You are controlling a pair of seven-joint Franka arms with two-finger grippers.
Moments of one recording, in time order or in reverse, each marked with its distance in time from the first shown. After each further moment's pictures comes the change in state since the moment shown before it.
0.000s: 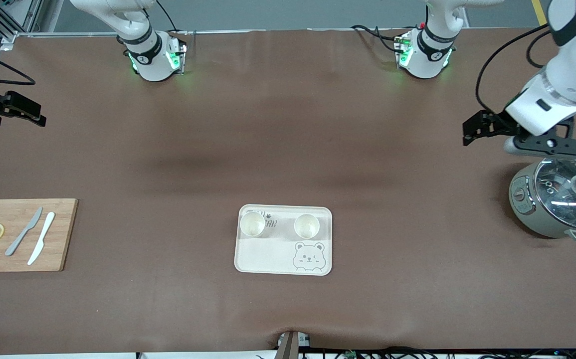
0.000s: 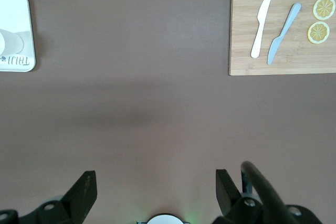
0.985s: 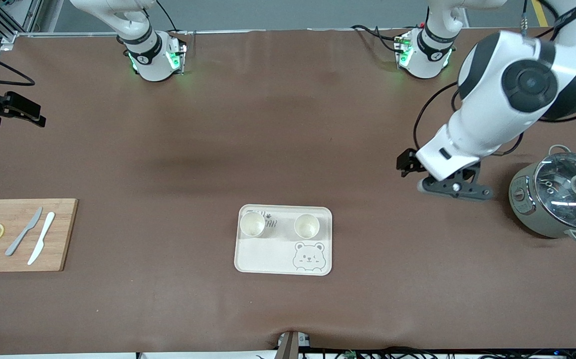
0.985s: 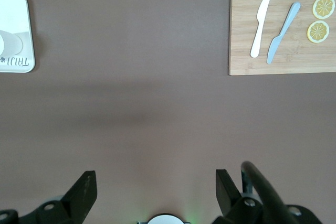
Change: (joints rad) left arm -0.155 0.298 -0.029 0.213 0.086 0.035 -0.092; right arm -0.001 0.002 -0.001 0.000 0.000 0.001 0.003
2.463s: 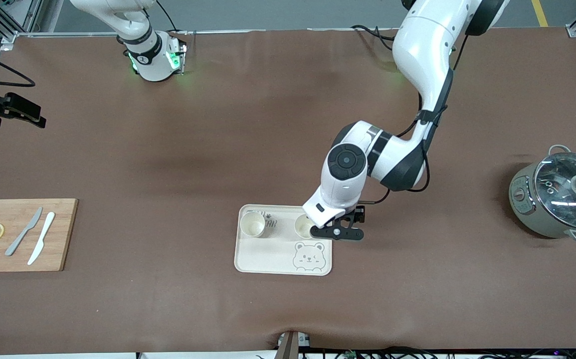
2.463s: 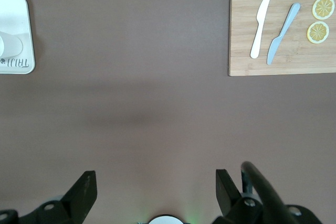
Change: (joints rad) left arm -0.383 0.502 0.208 0.291 0.028 0.313 -0.298; right arm 0.000 0.002 0.000 0.001 0.000 0.004 0.002
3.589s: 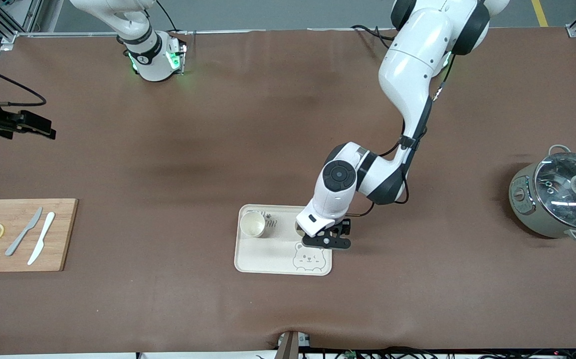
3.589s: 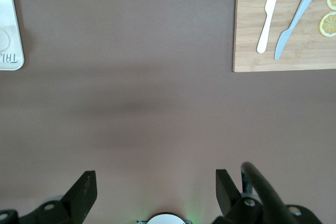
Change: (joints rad) left arm -0.012 0.135 -0.007 0.006 -0.026 0.230 -0.023; right arm -0.001 0.085 -0.001 0.010 0.002 0.009 0.000
